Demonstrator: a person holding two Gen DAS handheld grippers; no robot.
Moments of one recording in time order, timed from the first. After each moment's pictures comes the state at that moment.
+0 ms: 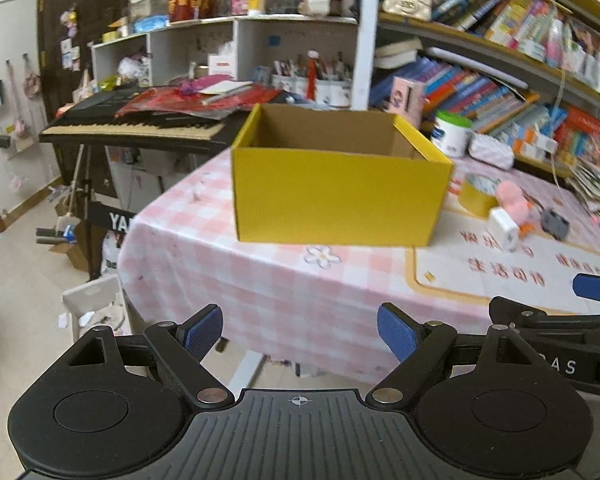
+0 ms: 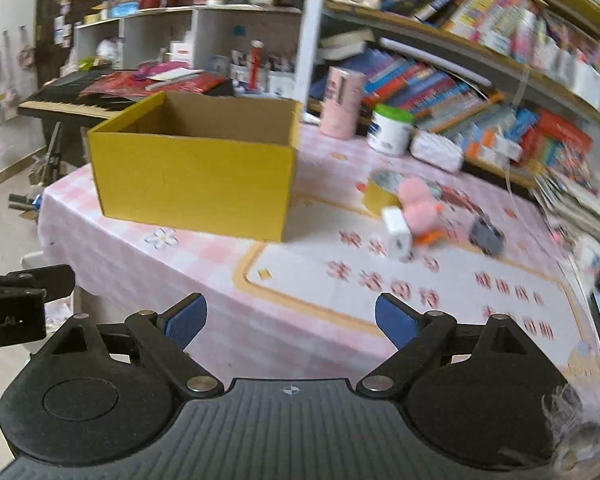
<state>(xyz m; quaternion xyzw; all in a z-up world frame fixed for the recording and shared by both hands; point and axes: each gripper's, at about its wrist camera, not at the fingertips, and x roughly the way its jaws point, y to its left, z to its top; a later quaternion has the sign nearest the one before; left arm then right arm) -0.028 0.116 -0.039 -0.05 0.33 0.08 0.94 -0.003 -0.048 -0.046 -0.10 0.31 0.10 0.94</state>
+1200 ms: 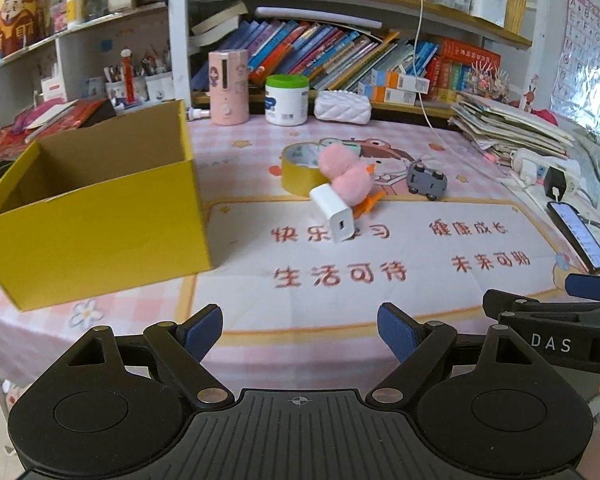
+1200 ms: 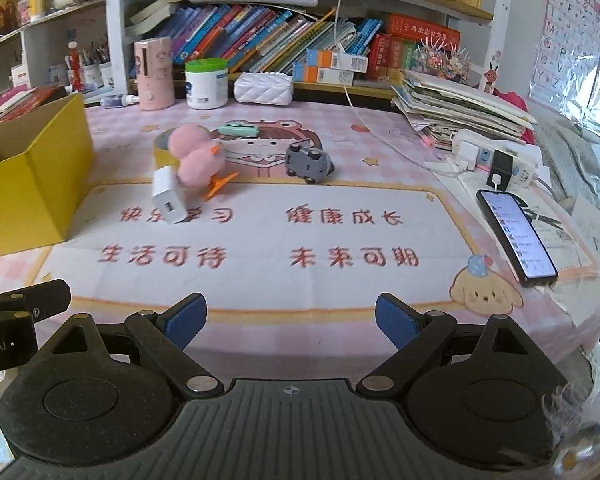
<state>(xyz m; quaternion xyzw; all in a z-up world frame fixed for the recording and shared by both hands) 0.075 -0.043 -0.051 0.01 0.36 -0.09 0.93 0.049 -0.221 -0.060 -0.01 0.36 -0.06 0.93</state>
